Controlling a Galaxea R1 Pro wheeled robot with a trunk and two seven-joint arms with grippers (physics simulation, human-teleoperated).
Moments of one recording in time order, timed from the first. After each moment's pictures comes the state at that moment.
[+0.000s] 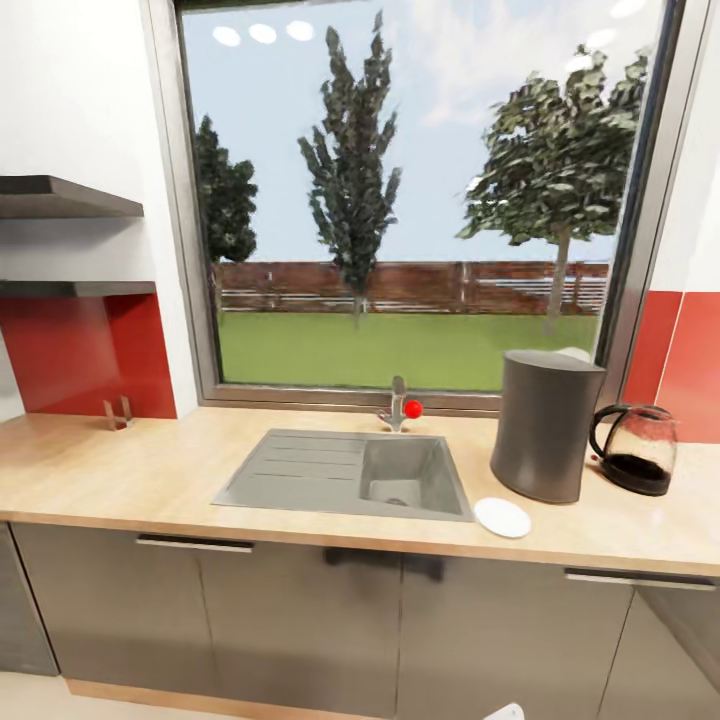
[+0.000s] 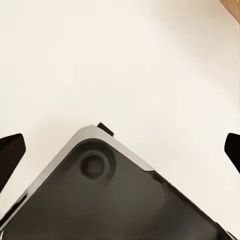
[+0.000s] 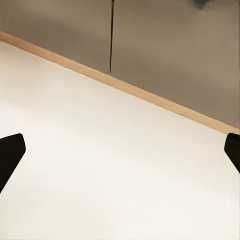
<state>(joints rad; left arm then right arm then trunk) 0.06 -0.02 0.09 -0.05 0.64 -0.41 -0.05 -0.43 0.00 0.42 0.03 -0.14 -0.24 0.10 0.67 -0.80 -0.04</state>
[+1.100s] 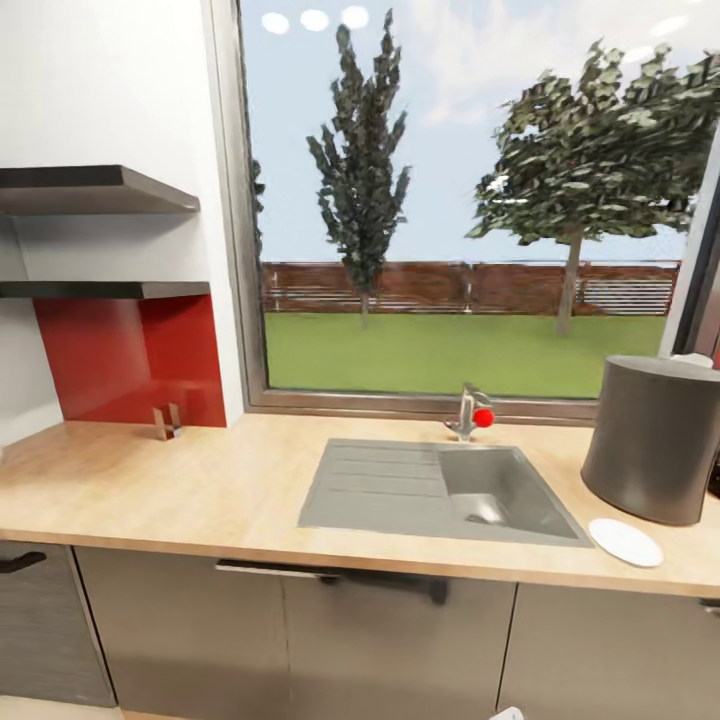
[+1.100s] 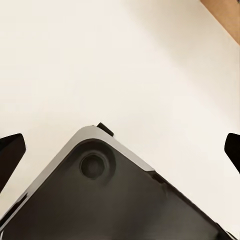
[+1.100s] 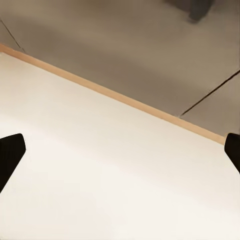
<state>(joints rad) 0.06 -0.02 0.09 -0.05 0.64 -0.41 -0.05 -0.42 0.01 0.42 0.03 -0.14 -0.24 0.10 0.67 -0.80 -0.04</state>
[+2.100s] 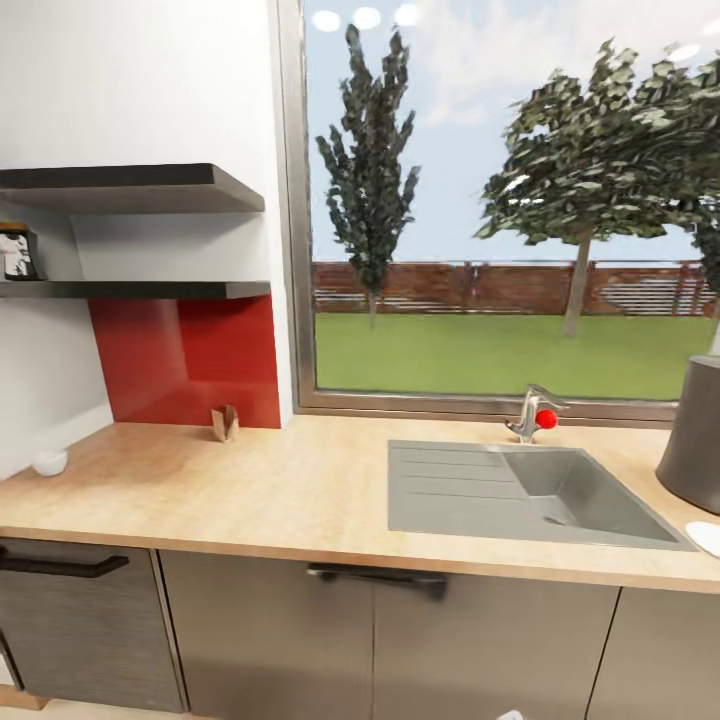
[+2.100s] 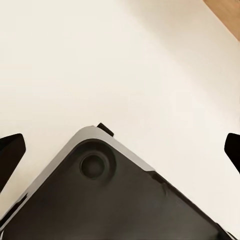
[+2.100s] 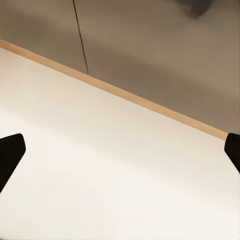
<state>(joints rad) 0.06 -0.02 0.09 -0.05 0.64 -0.41 -0.05 -0.41 0.01 0.42 0.03 -0.14 -0.24 0.10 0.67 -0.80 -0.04</state>
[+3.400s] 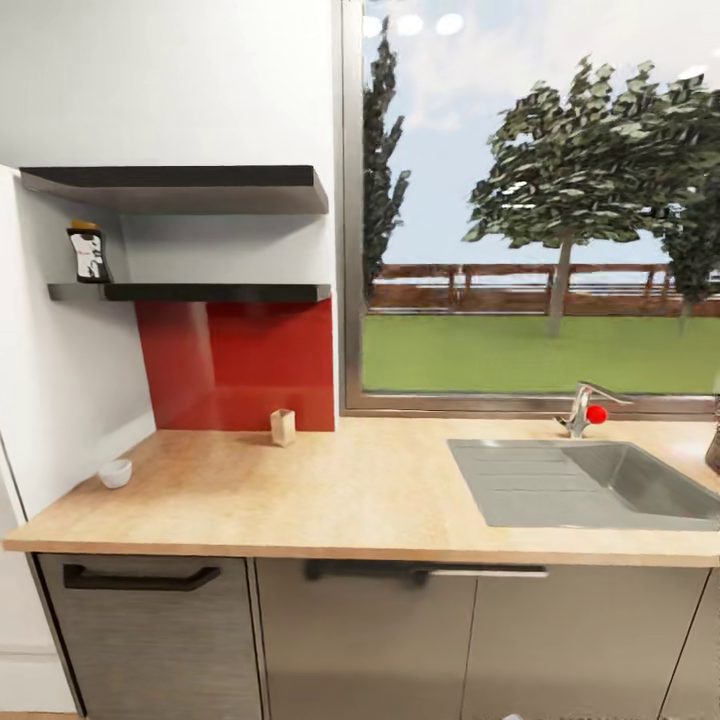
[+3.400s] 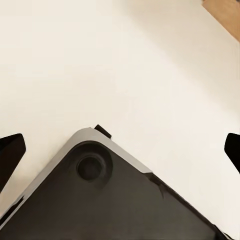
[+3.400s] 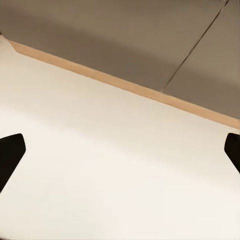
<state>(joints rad) 0.06 -0.03 0.09 -0.05 0.64 -0.42 -0.05 -0.41 0.01 0.42 0.03 -0.14 -0.23 0.08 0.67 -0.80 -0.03</state>
